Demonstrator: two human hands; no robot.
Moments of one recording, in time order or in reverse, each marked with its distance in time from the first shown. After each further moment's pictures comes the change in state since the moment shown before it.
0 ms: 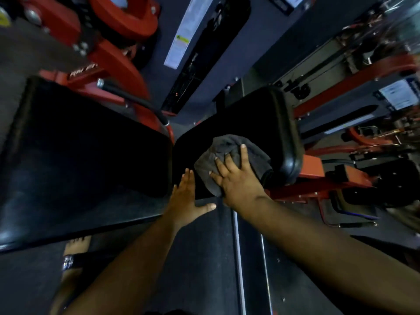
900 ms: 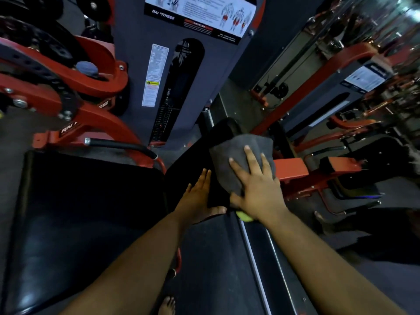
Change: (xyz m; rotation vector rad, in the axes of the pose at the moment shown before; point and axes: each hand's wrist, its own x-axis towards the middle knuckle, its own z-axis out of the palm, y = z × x) left_hand 0.050 0.116 -0.059 0.292 -0.194 0.237; right_hand -0.082 0.093 0.003 1.016 0.221 0.544
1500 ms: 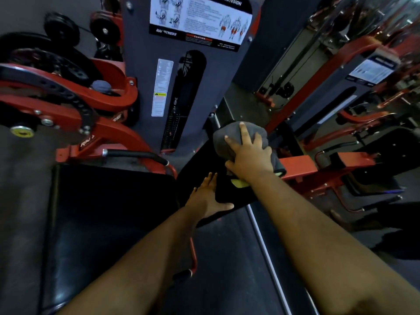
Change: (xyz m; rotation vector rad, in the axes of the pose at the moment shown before) left_hand -0.005 0.010 -0.021 0.020 -0.066 -0.108; right_hand 0.074 -0.020 -0.018 -0.057 0.035 0.078
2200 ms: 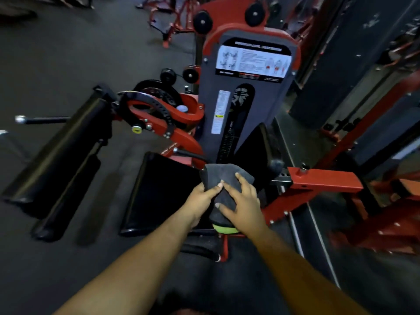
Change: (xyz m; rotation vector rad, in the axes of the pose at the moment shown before) left_hand -0.256 0.074 0.025 -1.046 0.471 -0.081; right_hand -0.249 -0.029 0.073 0.688 0.211 -0.452
